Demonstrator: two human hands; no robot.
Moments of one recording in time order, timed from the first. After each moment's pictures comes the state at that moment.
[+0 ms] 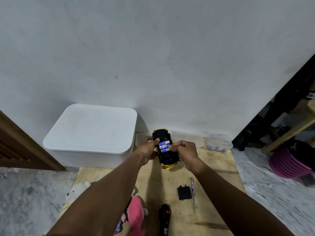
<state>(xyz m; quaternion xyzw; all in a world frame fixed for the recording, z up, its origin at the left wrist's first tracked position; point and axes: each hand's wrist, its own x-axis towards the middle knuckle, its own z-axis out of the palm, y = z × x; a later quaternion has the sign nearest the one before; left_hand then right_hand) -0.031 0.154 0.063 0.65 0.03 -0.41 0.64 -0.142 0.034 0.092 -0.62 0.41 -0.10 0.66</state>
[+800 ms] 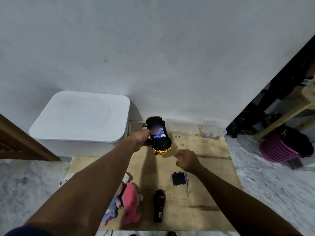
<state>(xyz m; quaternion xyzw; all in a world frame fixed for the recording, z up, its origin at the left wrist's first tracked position) -0.026 0.155 0.067 0.66 0.00 -0.44 0.61 -0.208 0.000 0.006 -0.89 0.28 0.06 0.36</state>
